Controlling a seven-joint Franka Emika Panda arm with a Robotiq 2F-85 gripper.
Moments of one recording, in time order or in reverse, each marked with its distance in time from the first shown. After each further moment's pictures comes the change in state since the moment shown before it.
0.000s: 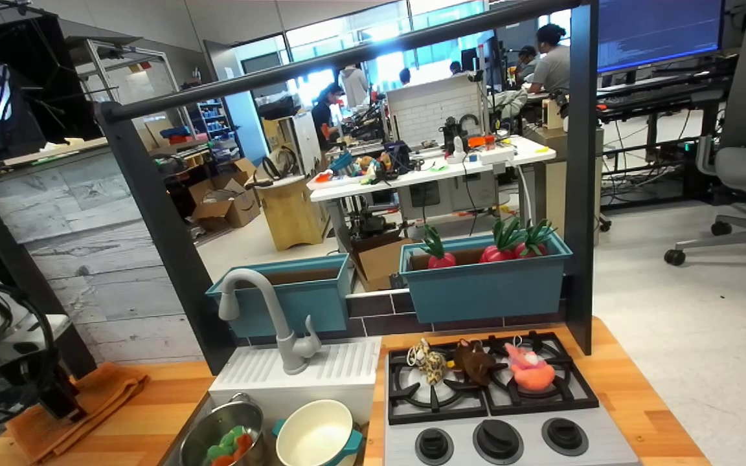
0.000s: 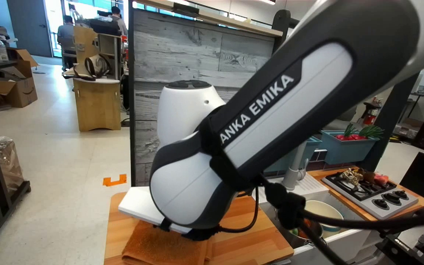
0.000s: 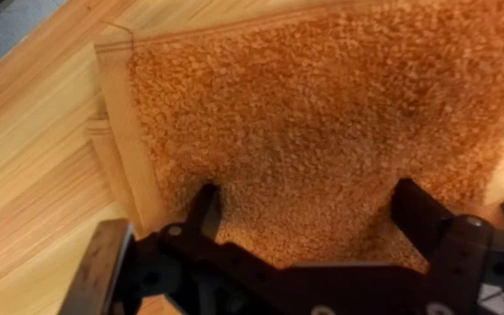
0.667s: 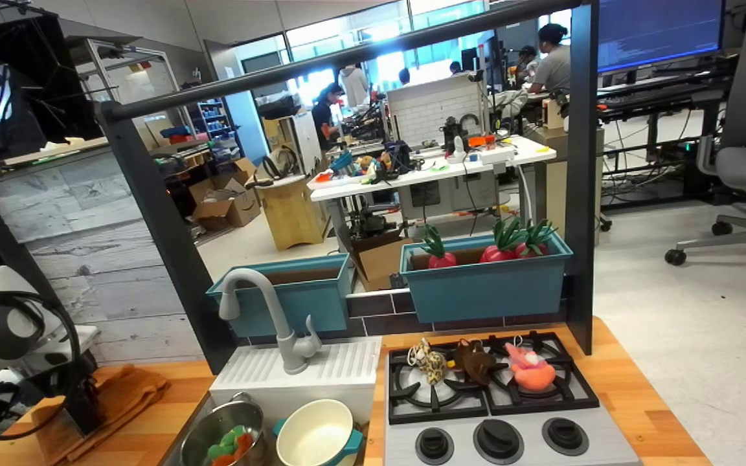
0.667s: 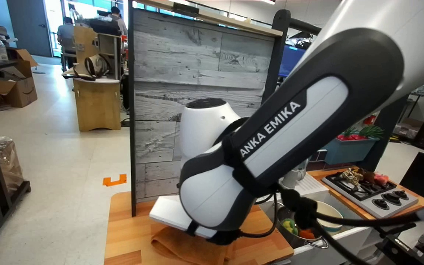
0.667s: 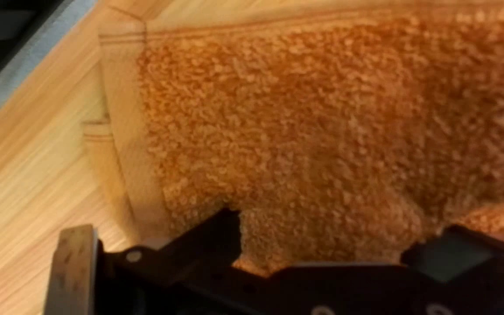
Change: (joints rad) arm -0.045 0.009 -0.015 -0.057 0.006 -0.026 0.020
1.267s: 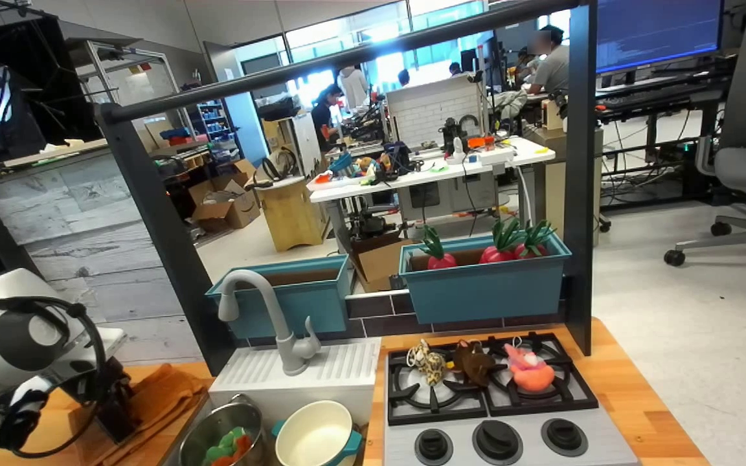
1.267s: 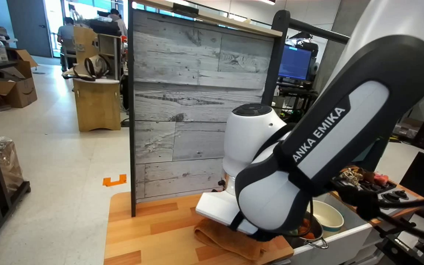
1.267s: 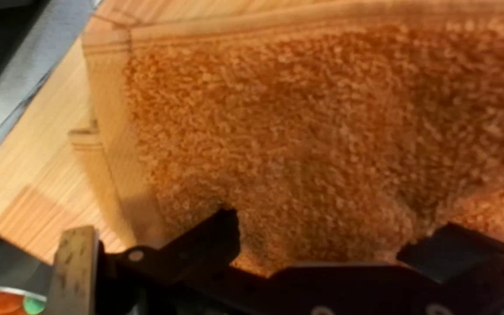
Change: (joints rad) arm -0.011 -0.102 -0.077 -0.274 -0.026 0.220 0.063
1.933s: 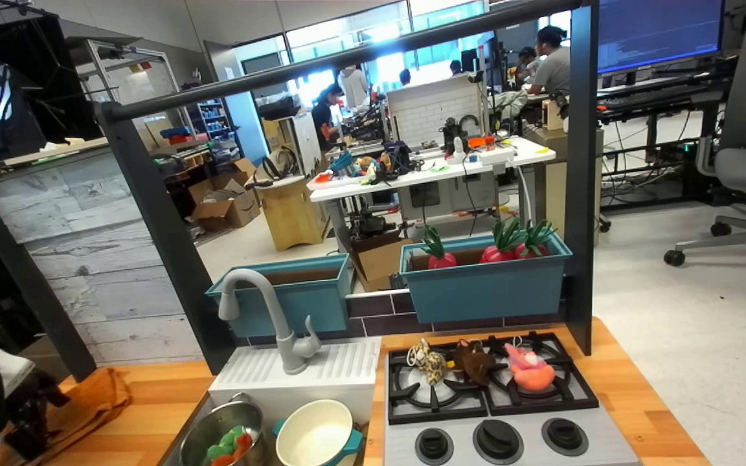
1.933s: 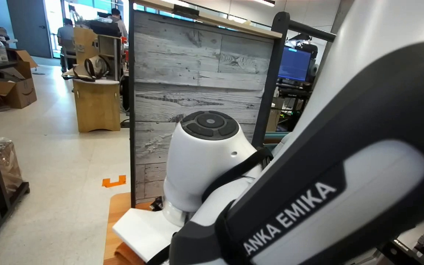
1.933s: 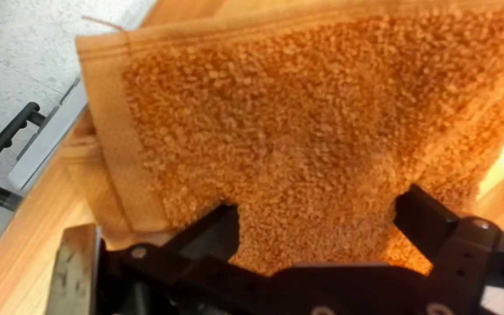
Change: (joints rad) arm 0.257 0.071 -0.069 0.088 0.140 0.160 0.265
